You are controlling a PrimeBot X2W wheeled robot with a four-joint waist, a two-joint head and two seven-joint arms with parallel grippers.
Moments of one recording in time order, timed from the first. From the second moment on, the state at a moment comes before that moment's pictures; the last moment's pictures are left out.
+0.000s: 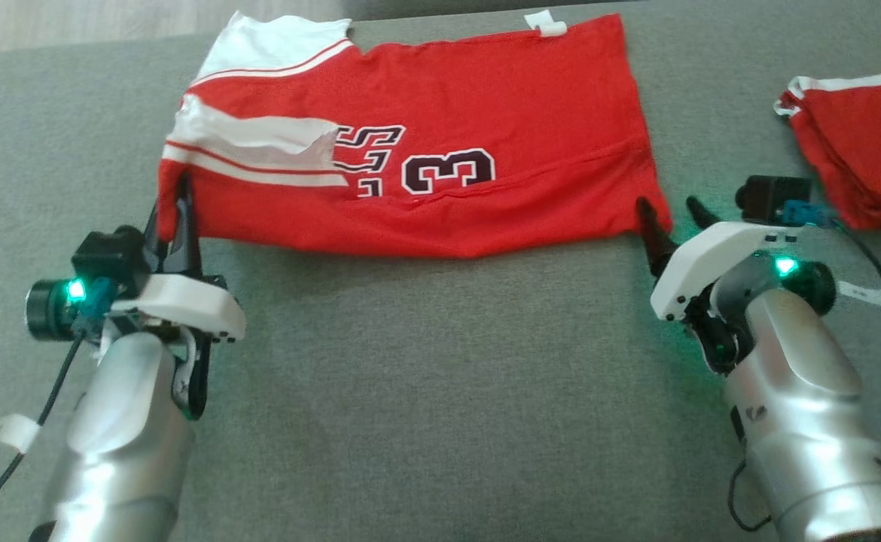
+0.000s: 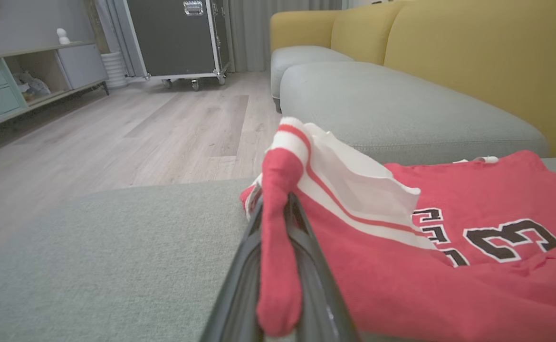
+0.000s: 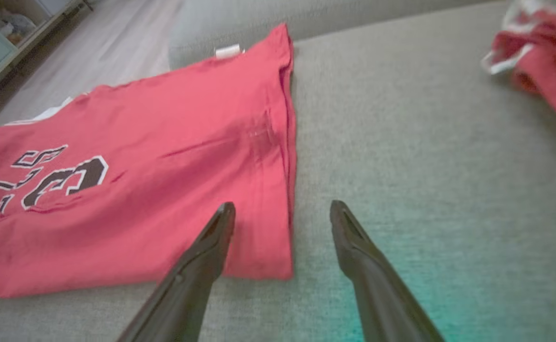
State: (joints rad) left arm -0.58 0.17 -0.21 0.73 -0.27 0.01 -0.25; right arm -0.63 -0.06 0.07 0.85 0.26 0.13 0.10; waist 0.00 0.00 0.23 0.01
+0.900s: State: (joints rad) left arm -0.43 0.19 -0.24 0.74 -0.28 0.00 -0.23; right arm -0.77 -0.06 0.13 1.19 0.14 0.13 -0.05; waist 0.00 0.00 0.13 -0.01
